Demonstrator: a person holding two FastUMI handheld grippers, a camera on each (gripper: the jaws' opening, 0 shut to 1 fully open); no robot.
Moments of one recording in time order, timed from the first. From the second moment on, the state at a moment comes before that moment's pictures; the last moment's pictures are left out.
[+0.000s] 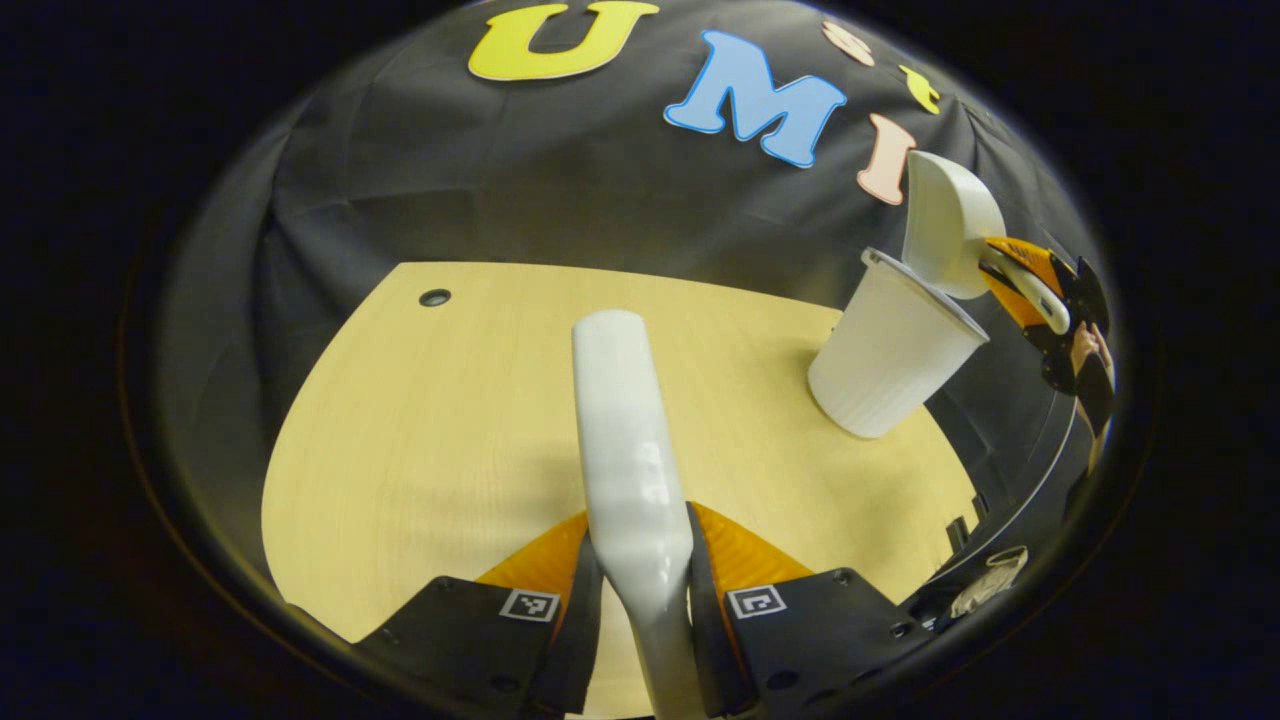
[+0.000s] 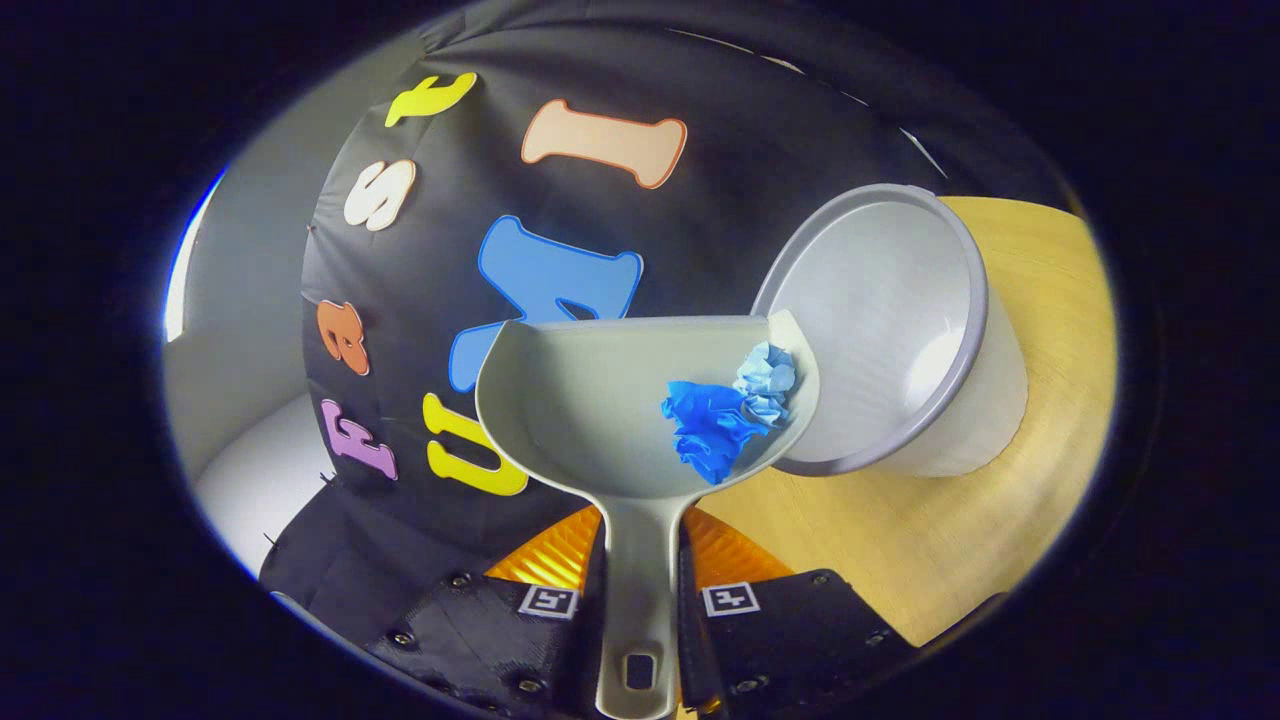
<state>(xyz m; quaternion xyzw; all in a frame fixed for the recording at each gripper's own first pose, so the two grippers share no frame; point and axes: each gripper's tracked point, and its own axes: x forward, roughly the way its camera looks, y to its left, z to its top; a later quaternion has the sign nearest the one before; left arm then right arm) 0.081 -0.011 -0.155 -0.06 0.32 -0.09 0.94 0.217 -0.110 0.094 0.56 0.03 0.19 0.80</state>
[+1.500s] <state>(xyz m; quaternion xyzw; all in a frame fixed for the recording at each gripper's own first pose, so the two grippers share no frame) 0.066 -0.013 -0.167 -0.09 0.33 -0.09 0.94 0.197 -0.061 0.088 0.40 0.02 0.15 0.90</state>
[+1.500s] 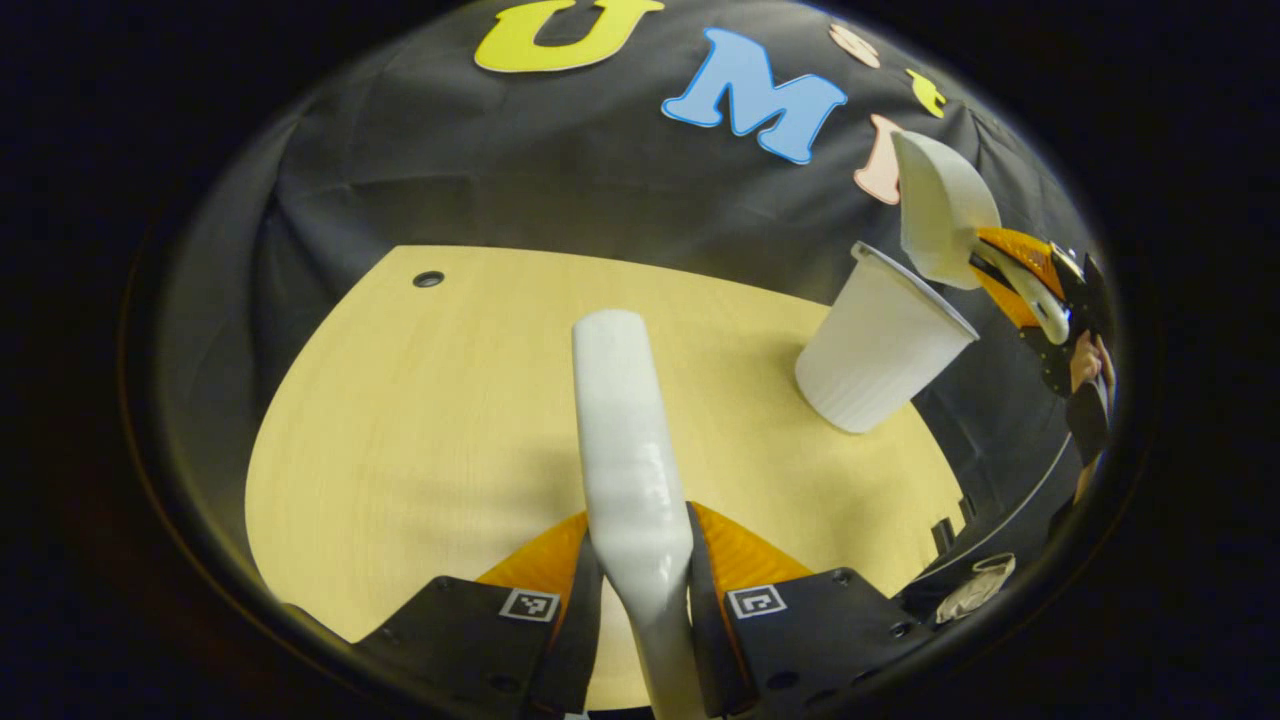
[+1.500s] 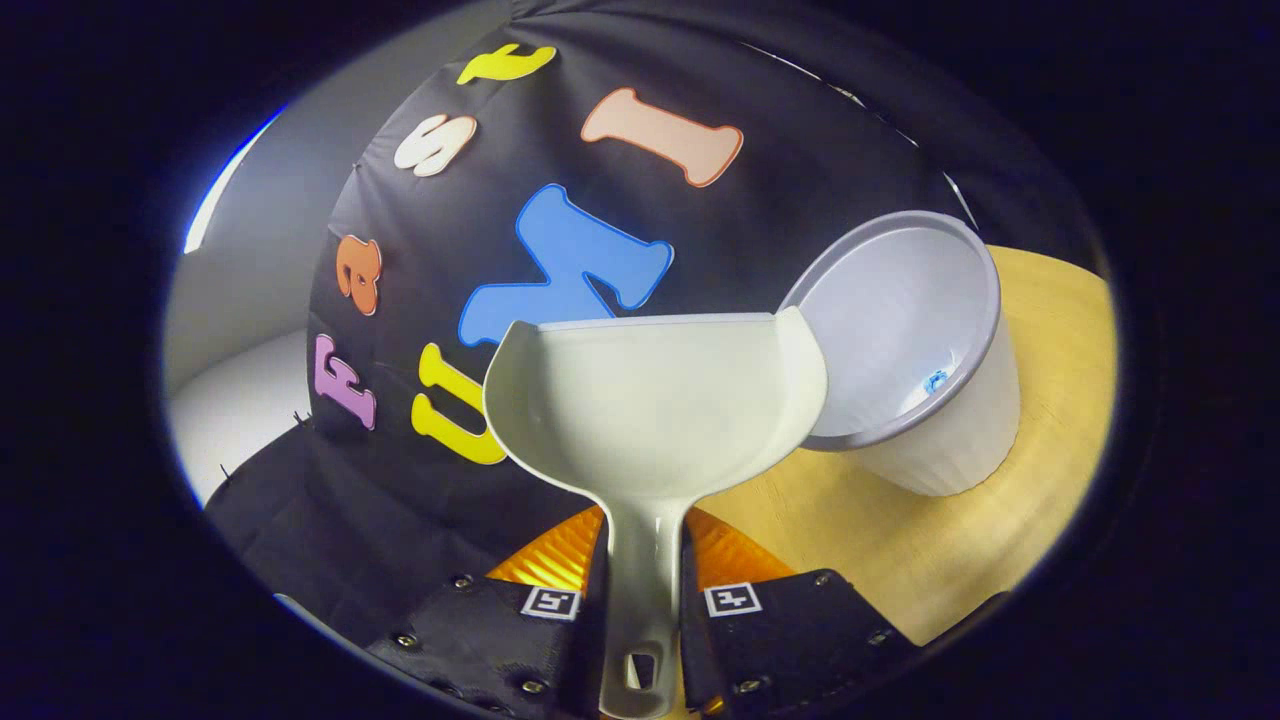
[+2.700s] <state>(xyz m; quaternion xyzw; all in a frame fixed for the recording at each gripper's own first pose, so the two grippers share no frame) 0.072 0.039 -0.234 -0.08 0.39 -0.07 0.91 0.179 0.035 -0.139 0.08 0.21 0.02 0.97</state>
